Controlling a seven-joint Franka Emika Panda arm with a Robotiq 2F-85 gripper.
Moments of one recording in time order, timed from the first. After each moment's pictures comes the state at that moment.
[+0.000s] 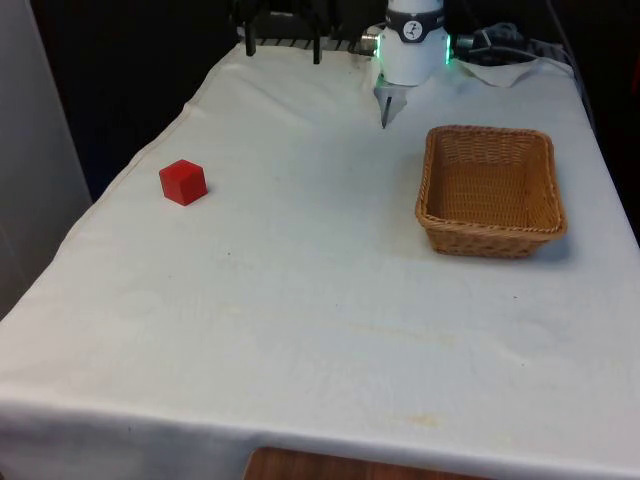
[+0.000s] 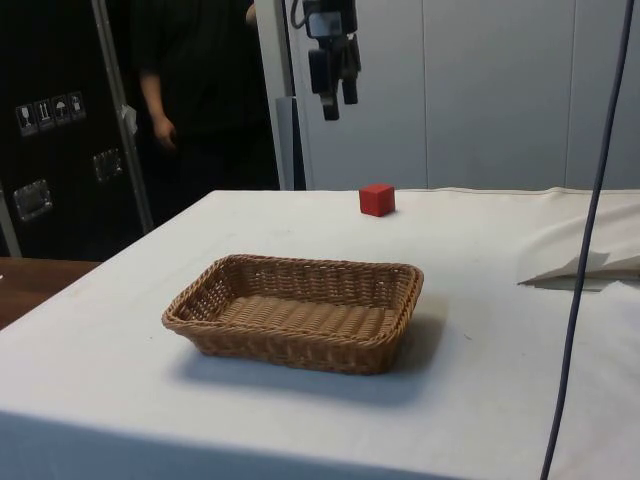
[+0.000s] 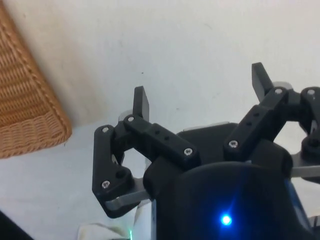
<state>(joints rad) 0.00 0.01 -0.28 -2.21 -0.11 2.23 -0.16</state>
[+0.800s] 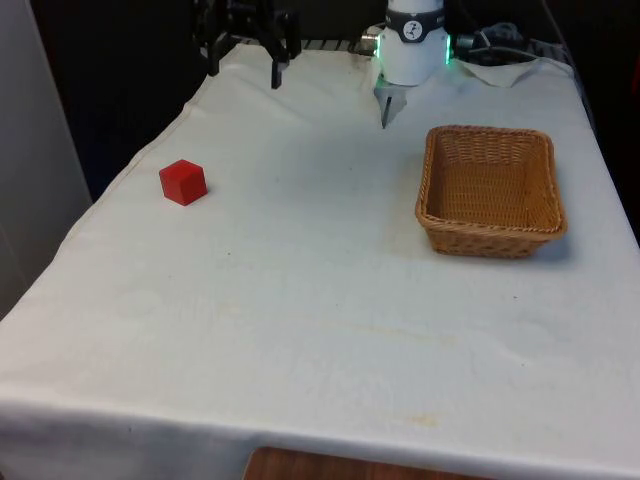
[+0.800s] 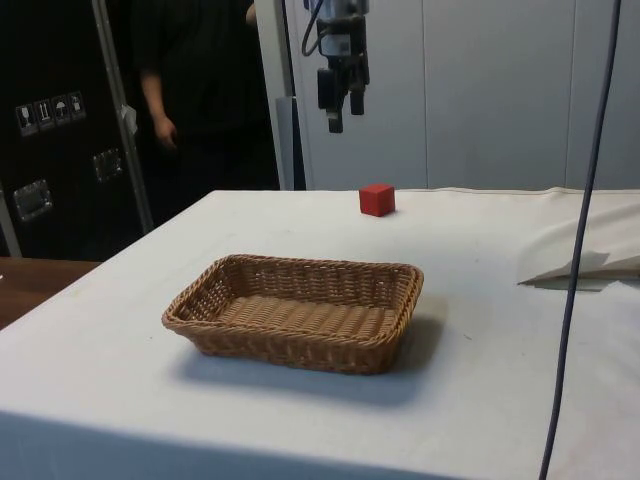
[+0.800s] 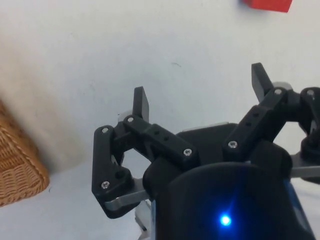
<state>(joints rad) 0.00 0.08 -0.37 -2.23 -0.11 2.40 -0.17</state>
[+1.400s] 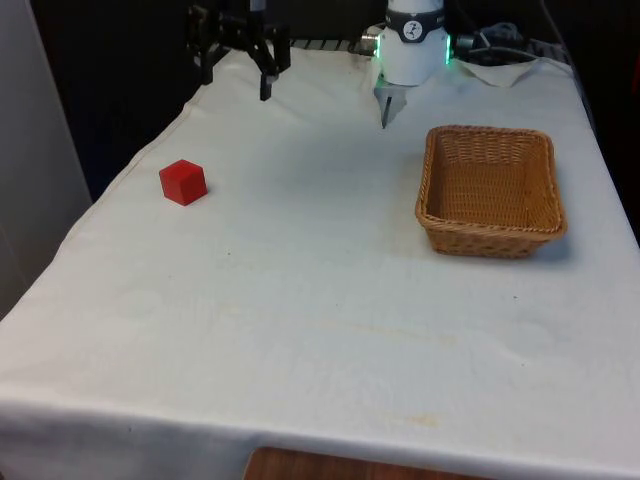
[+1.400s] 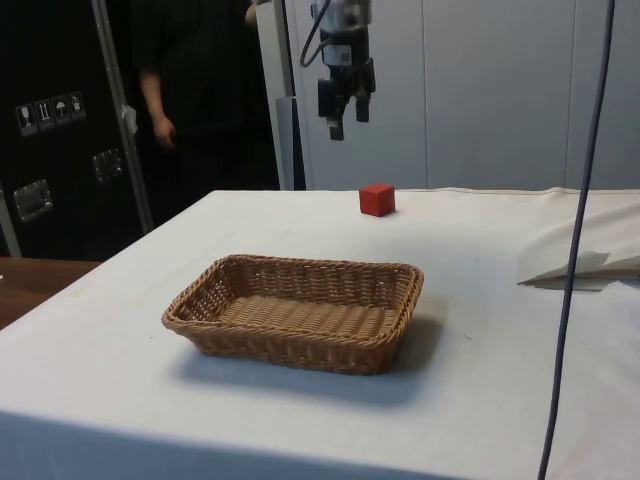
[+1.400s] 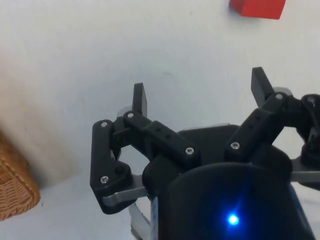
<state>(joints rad) 0.00 0.12 -0.39 -2.23 -0.11 2.45 -0.09</state>
